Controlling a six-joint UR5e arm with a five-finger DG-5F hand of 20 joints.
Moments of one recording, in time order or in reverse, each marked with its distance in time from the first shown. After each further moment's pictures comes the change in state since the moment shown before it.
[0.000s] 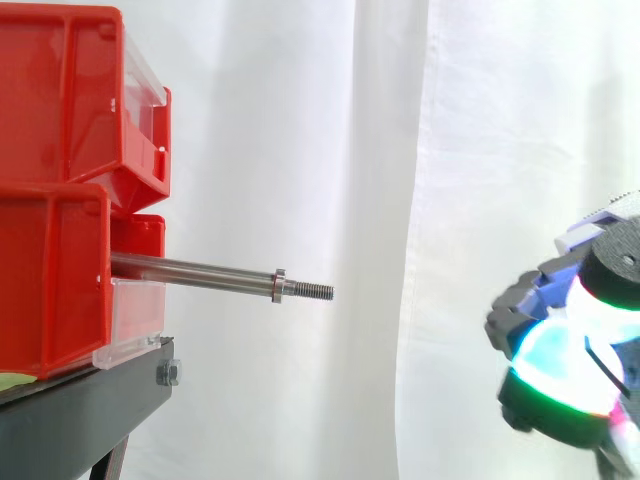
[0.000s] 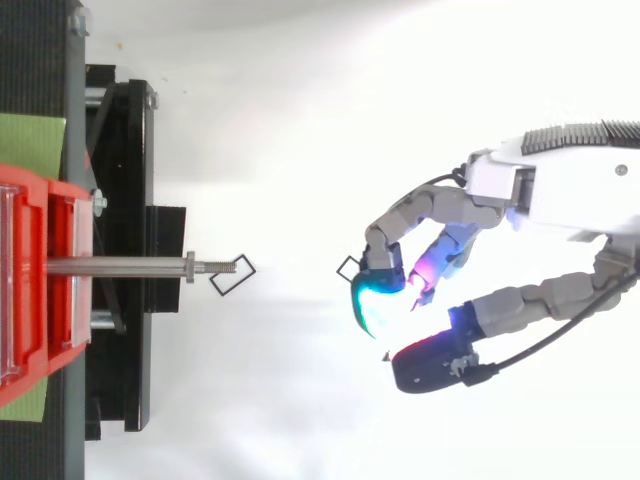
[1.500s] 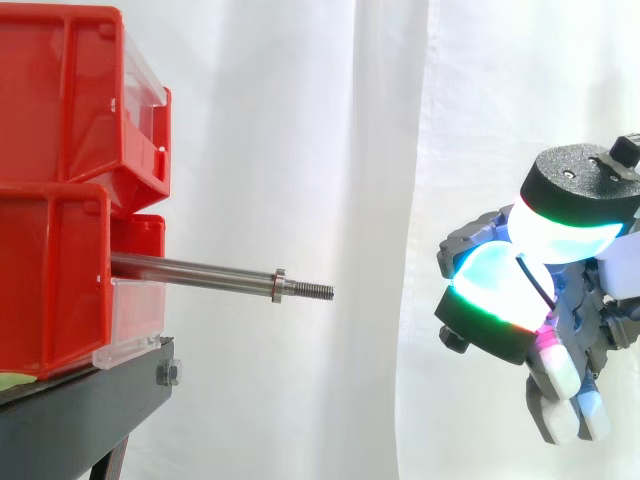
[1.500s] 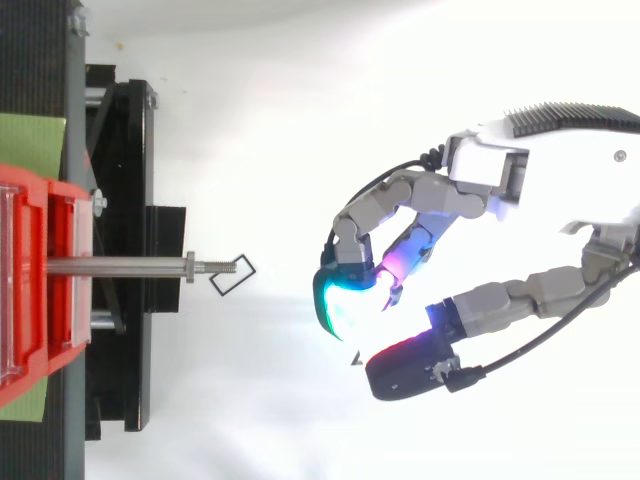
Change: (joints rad) arm -0.006 0.000 -0.008 0.136 0.001 -0.019
